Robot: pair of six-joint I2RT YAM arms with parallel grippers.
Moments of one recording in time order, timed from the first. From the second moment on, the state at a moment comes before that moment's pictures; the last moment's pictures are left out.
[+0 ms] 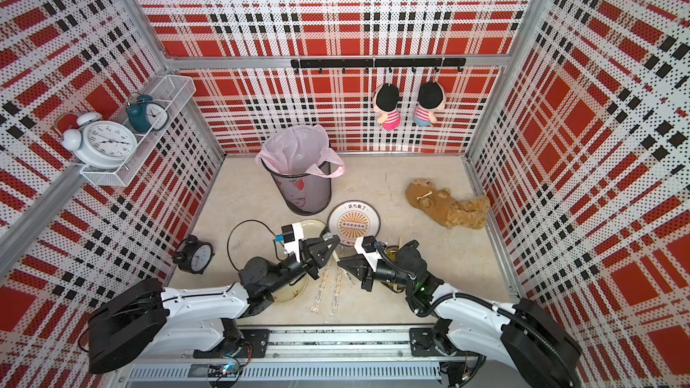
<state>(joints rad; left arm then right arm) -0.97 1.23 0.29 1.26 0.11 -0.38 0.80 1.05 0.25 0.77 -0.55 0.16</state>
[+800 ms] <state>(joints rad) -0.92 1.21 0.29 1.26 0.25 -0.36 0.80 1.07 0.14 0.82 -0.48 0.11</state>
